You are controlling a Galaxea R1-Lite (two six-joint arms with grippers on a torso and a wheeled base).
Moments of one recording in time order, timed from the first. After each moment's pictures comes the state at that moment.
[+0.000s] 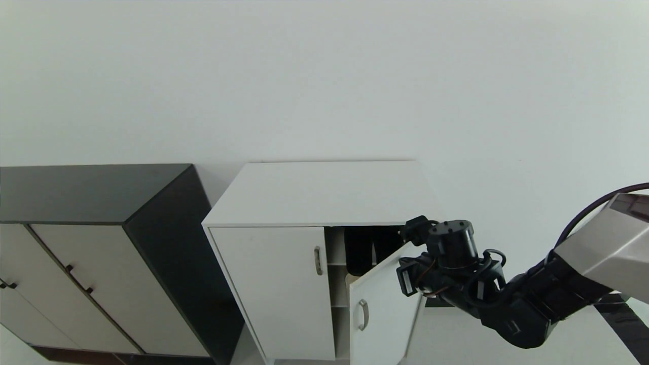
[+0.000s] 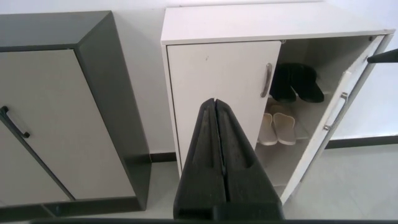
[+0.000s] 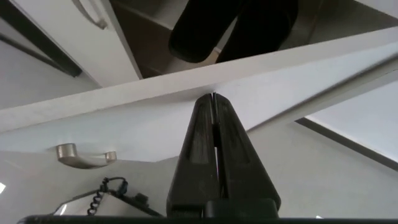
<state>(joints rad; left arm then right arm) 0.00 0.00 0.00 0.00 -0.03 0.02 0.63 2.08 -0.84 -0.77 -0.22 0.03</state>
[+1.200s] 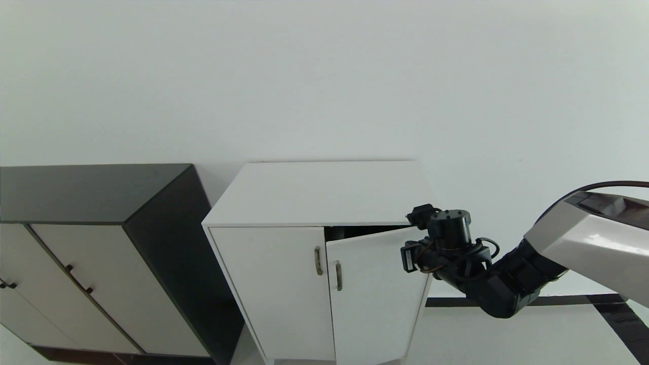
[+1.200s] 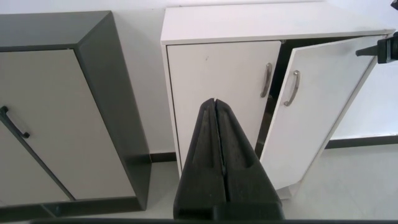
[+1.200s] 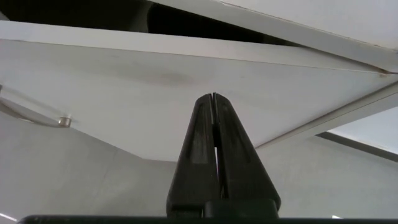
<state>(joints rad) 0.00 0.00 0.00 0.00 -0.04 0.02 0.52 2.21 -0.99 -0.82 -0.22 0.05</state>
